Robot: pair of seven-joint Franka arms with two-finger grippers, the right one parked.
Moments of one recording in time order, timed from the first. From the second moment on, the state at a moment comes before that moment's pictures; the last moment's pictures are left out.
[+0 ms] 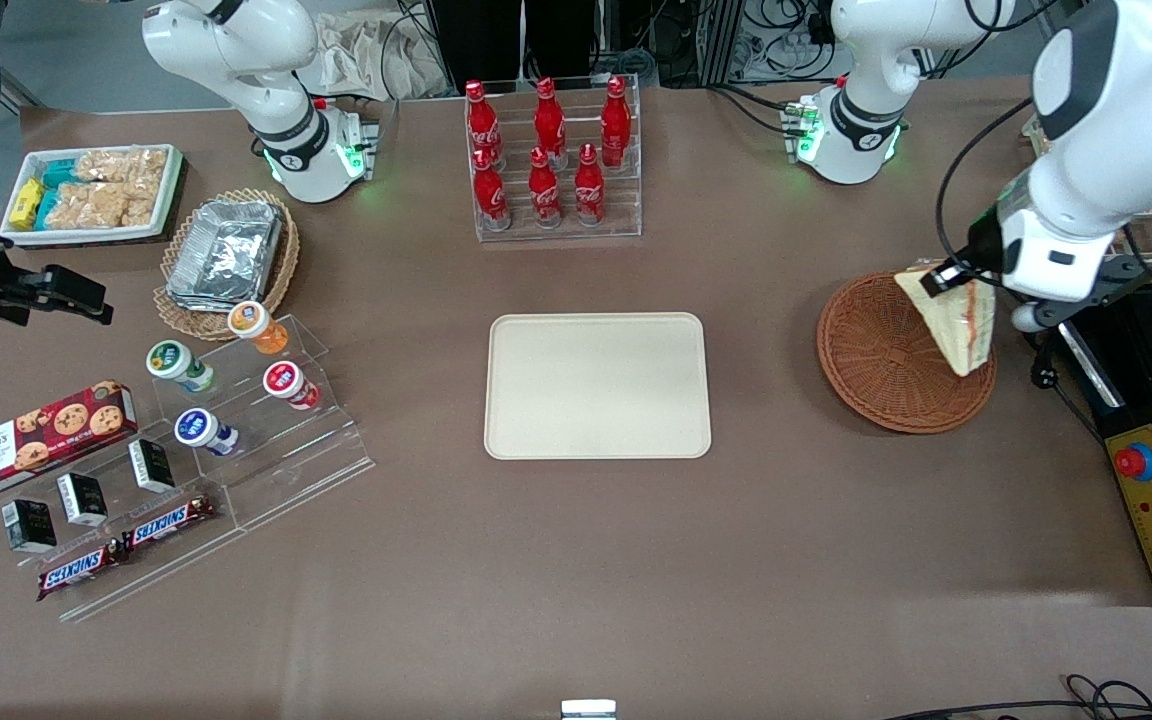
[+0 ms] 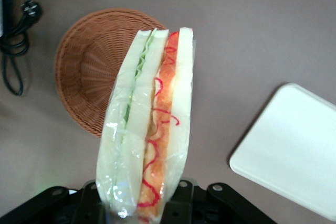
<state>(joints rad) -0.08 -0.14 -0.10 -1.98 -0.04 1.72 -0.61</state>
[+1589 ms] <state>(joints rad) -0.18 0.28 -0.54 -1.93 0.14 2.08 -0.95</state>
